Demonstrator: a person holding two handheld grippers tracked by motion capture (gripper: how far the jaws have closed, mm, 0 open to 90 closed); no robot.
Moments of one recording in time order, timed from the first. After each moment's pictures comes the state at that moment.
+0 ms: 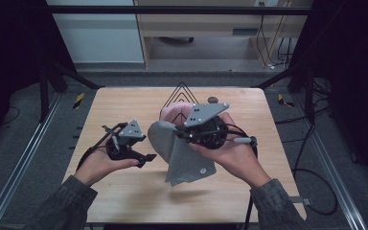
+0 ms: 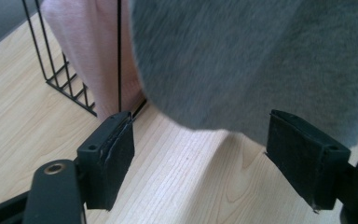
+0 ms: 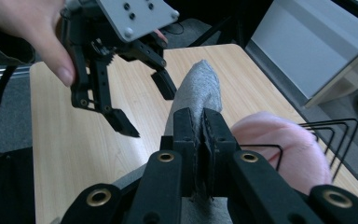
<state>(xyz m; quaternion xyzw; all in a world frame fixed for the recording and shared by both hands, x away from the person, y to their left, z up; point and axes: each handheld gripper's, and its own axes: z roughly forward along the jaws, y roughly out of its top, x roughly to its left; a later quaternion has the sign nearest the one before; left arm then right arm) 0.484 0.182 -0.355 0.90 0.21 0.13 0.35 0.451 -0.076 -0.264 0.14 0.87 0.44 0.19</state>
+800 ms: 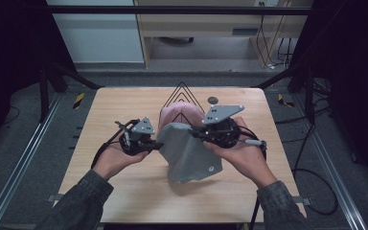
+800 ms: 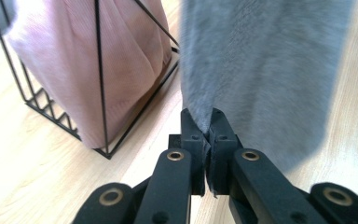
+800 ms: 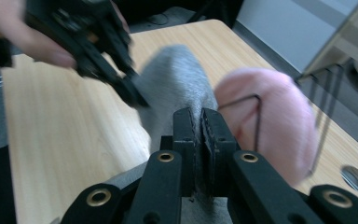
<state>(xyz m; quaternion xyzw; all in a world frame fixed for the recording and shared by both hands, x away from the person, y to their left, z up) 0.496 0.156 -0.351 0.91 0.20 0.13 0.35 0.470 -0.114 -0.295 0.20 0.86 0.44 0.19</state>
